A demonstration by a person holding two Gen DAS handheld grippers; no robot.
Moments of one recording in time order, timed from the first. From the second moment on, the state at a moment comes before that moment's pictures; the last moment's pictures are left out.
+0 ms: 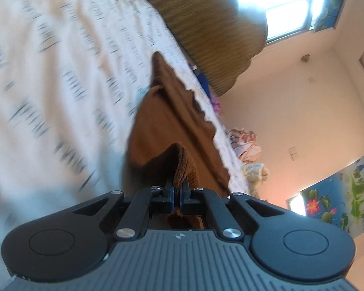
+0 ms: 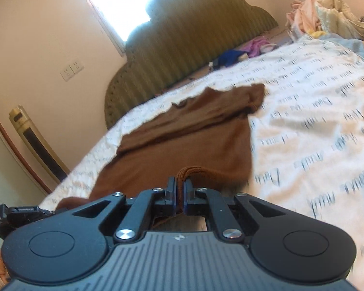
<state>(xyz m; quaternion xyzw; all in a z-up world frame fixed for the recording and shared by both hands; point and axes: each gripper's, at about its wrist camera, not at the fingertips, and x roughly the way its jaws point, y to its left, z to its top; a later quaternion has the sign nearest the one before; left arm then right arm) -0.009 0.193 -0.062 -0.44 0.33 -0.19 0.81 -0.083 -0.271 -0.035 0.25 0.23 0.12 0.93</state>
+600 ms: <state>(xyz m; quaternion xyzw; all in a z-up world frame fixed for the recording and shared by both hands) 0.308 0.138 -0.039 -0.45 0.33 -0.17 0.81 0.253 -0.366 -0.056 0.38 0.29 0.08 0.87</state>
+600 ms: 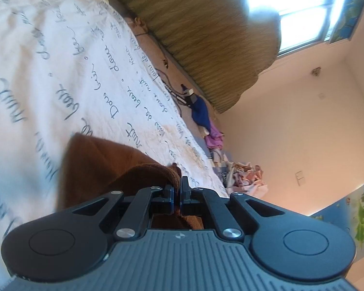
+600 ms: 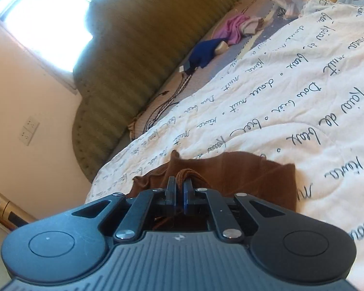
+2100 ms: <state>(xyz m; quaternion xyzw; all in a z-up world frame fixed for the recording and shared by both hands) 0.223 0.064 -0.062 -0.16 0.36 -0.15 0.90 0.198 -0.241 -0.058 -0.02 0.34 0.14 0.93</state>
